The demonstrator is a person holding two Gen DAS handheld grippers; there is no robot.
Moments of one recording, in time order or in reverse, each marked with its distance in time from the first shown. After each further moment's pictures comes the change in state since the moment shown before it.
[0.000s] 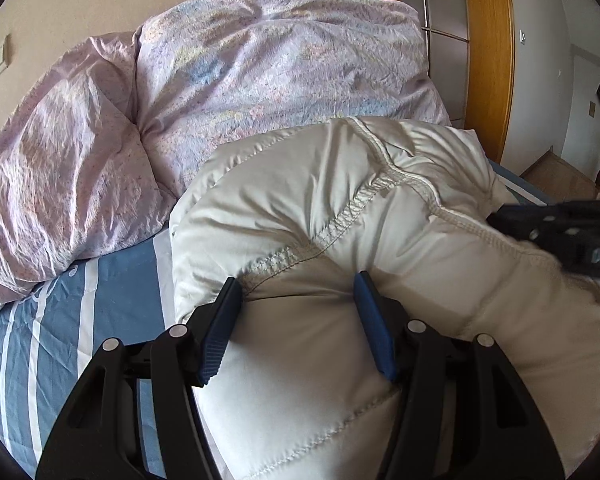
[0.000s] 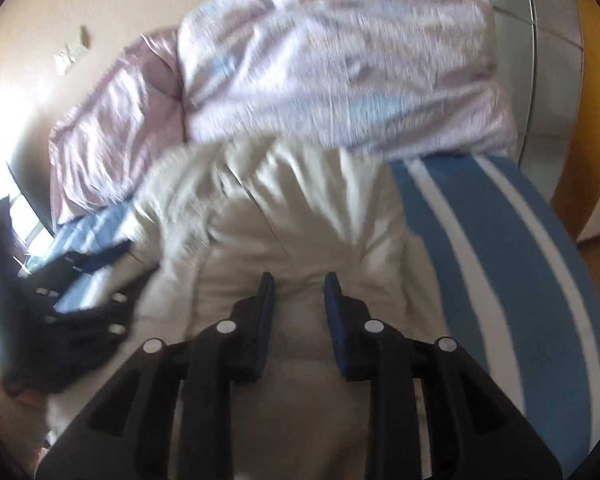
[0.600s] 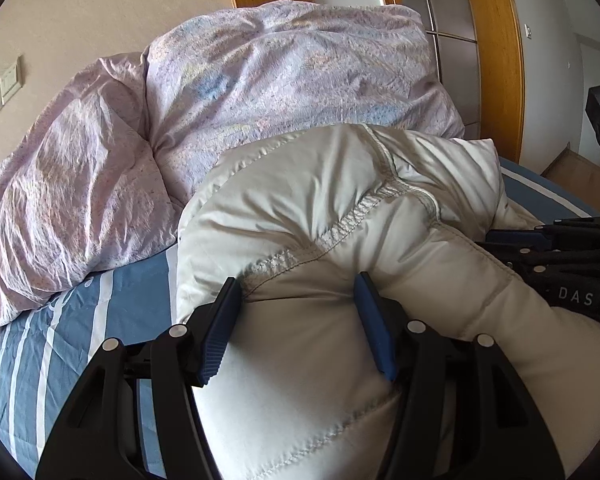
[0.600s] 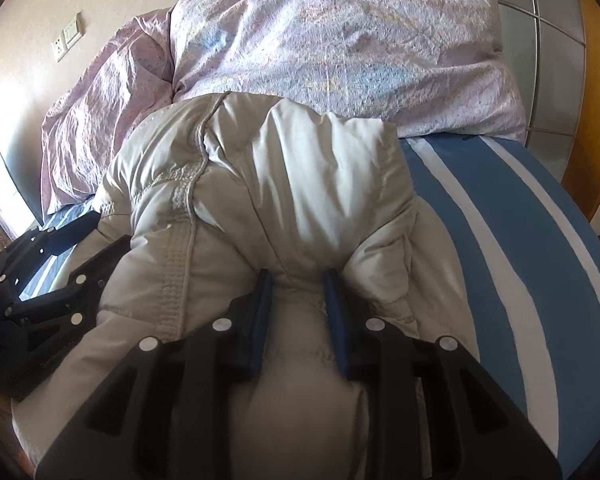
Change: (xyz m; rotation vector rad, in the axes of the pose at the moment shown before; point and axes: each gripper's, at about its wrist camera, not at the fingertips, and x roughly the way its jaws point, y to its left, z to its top) left arm 0.002 -0.011 -0.004 0.031 -0.059 0.087; right arm 0.023 -0.005 -0.007 -0.028 0.004 -0.004
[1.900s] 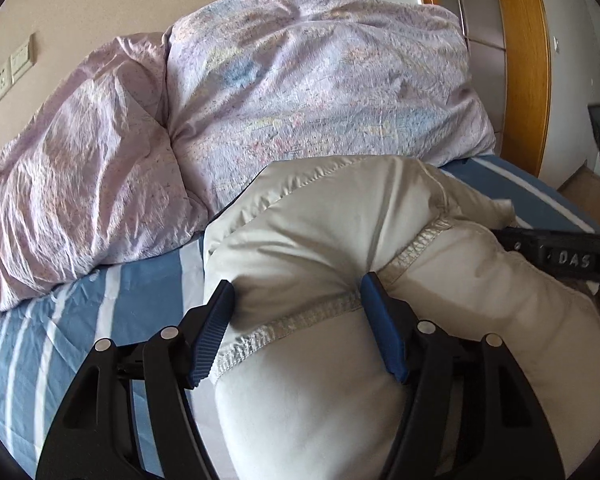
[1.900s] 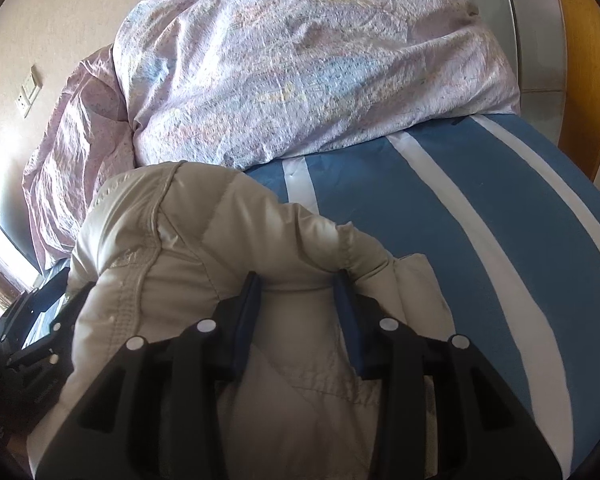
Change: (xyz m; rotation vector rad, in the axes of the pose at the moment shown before) left arm 0.024 0.022 0.018 -0.060 0.037 0.063; right arm 0.028 -0.028 0.036 0.159 -0.007 0.005
